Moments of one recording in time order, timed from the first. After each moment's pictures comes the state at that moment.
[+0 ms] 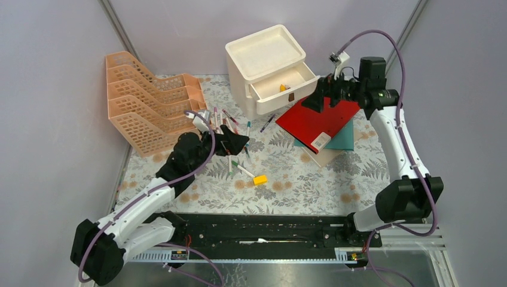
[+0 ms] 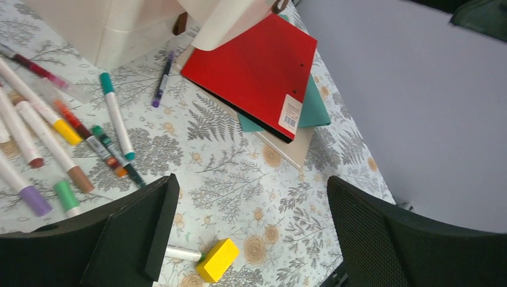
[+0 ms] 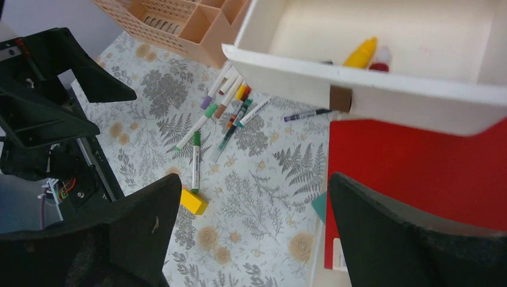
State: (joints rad) left arm -0.56 0.92 0.58 0.18 0.11 -0.63; right arm 0.10 1.50 1.56 -0.61 -0.86 -0.12
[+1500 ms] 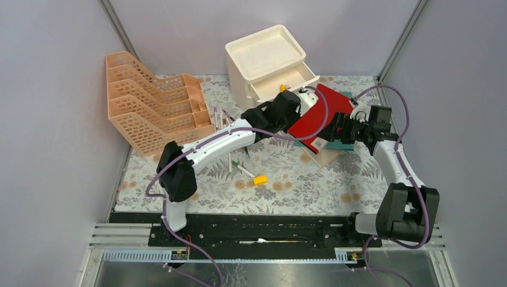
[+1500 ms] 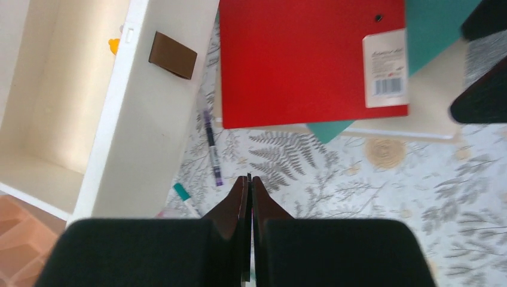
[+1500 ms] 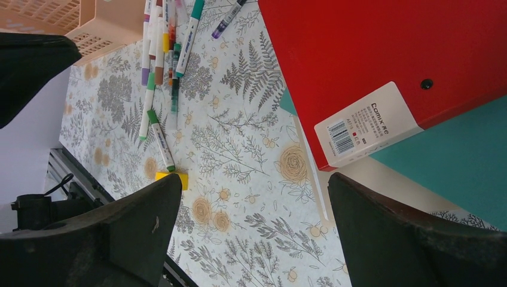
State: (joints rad) left arm -0.93 1.89 1.77 -0.47 -0.25 0.14; right arm -0.15 1.31 0.88 -0.33 -0.78 0.13
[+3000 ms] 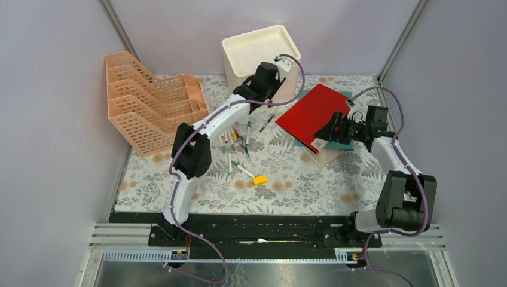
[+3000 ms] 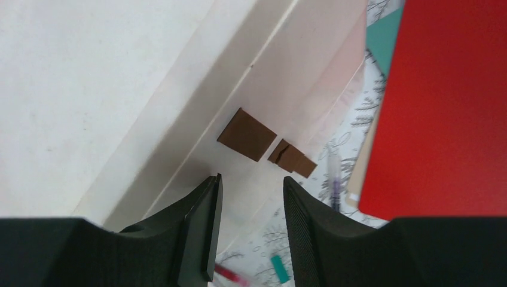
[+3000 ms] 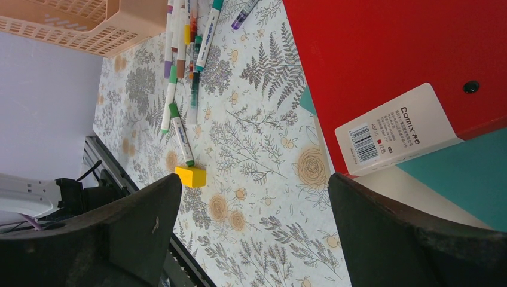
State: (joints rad) left arm -0.65 2.20 2.06 -0.32 -0.32 0.29; right arm -0.15 1.41 0.88 -0.28 -0.88 0.17
